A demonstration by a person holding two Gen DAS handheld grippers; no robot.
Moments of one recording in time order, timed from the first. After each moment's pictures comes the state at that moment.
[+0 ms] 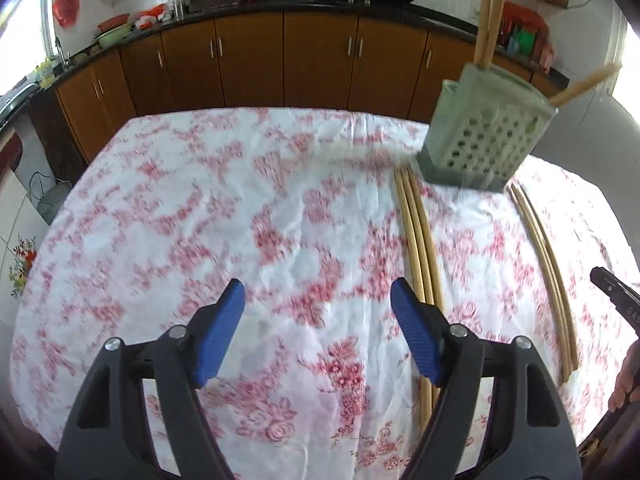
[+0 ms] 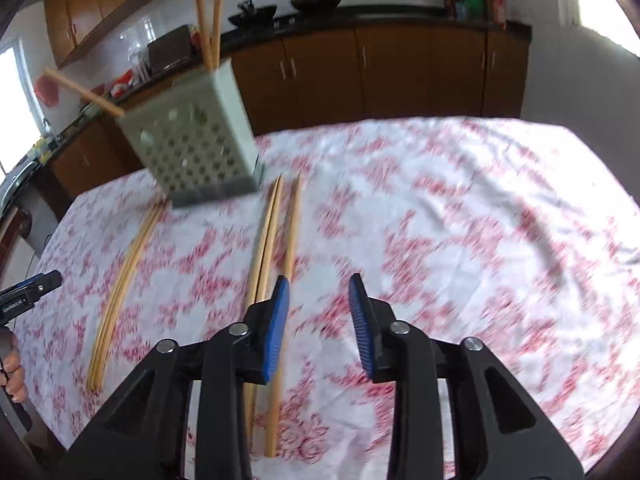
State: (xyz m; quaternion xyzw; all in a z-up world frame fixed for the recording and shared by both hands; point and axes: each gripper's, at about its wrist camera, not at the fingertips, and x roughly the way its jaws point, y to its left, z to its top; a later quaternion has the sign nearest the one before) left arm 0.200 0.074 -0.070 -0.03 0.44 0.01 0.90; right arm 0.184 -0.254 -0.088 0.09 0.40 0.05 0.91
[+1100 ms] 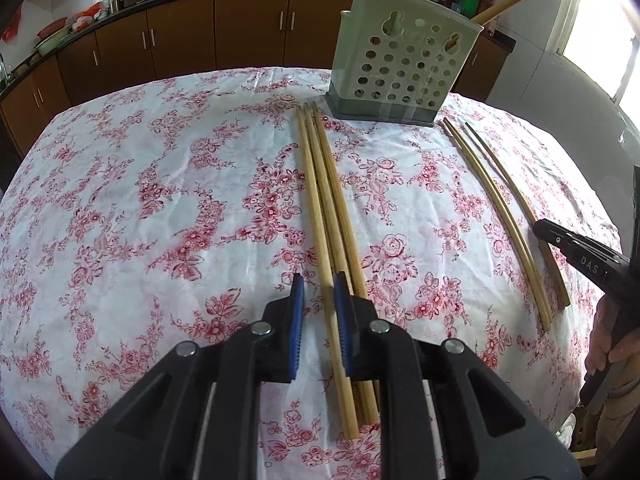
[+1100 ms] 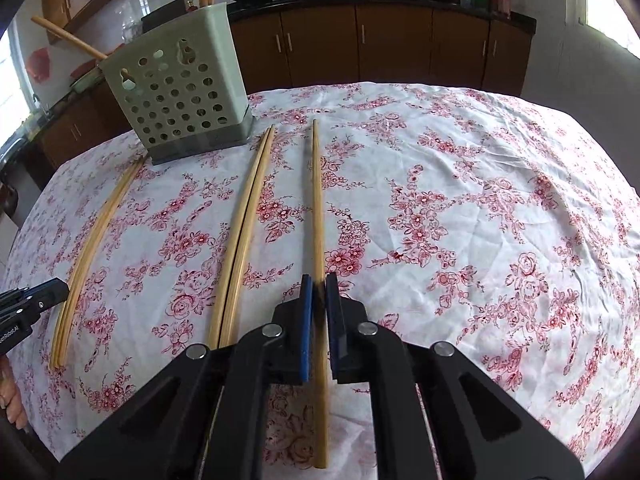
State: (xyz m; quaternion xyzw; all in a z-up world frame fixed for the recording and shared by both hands) left arm 0.191 0.014 -0.102 -0.01 0.47 -0.10 0.88; right arm 0.186 -0.254 -0.117 0.06 0.42 0.03 0.90
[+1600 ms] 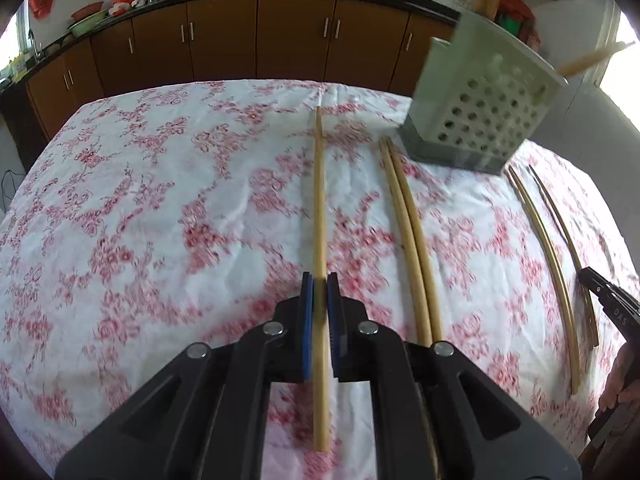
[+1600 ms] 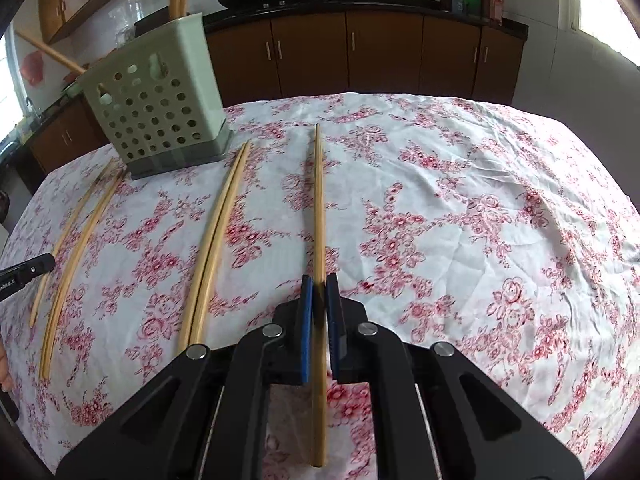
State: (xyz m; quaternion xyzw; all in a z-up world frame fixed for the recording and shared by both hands) left arm 0.246 0.058 -0.106 -0.05 0.46 -0.04 0.89; right arm 0.206 -0.271 -0.118 0.06 0.41 0.00 0.91
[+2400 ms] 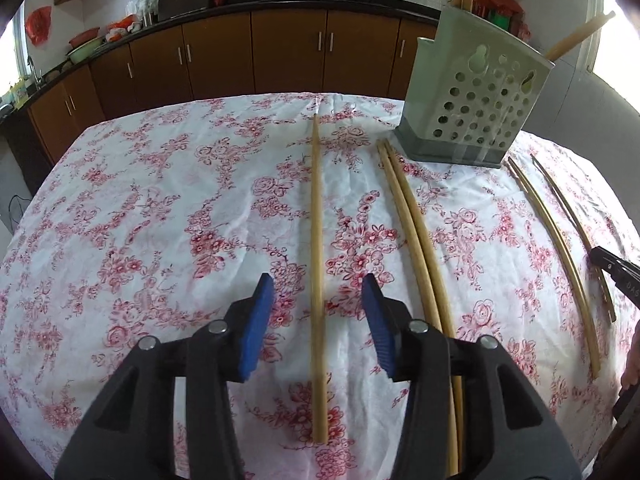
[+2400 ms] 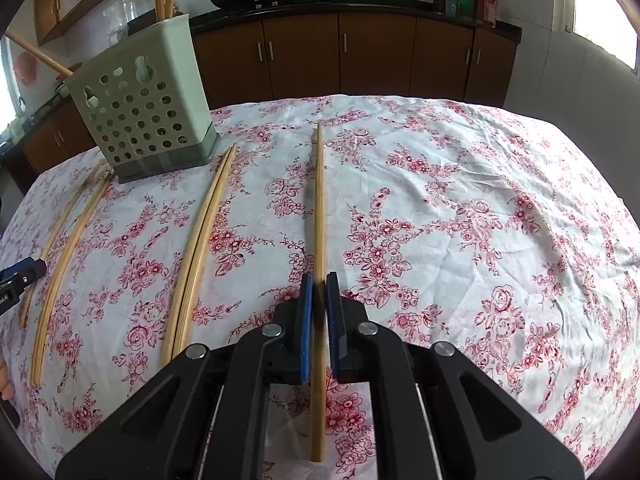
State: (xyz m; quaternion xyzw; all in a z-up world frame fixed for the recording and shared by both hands) left arm 0.232 0.047 -0.107 0.00 0.43 -0.03 0.90; right arm 0.206 -0.271 -0.120 0.04 0.41 0.00 0.91
